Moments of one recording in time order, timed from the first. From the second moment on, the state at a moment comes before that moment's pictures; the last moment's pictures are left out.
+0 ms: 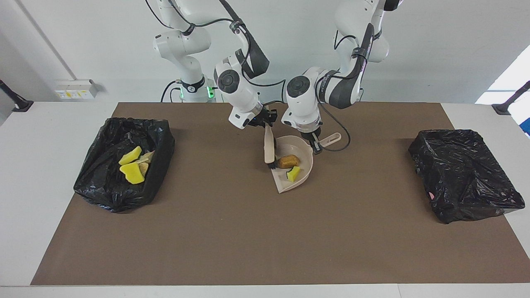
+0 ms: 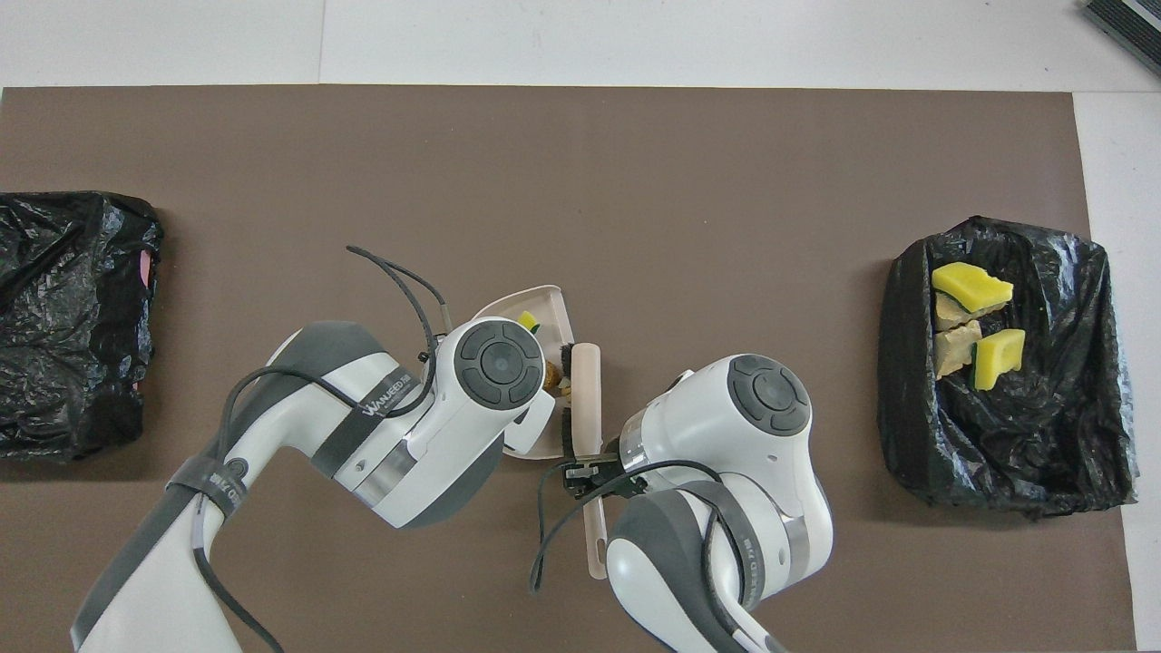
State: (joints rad) left arm -0.60 0.19 -0.05 -1.99 0.27 1.98 0.60; right arm 0.33 0.07 0.27 -2.18 0.57 2.14 0.22
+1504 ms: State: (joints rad) left arm -0.52 0.15 -0.03 -2.01 0.27 2.05 0.88; right arm 0.33 -0.01 0.26 -2.12 0.28 1.89 0.41
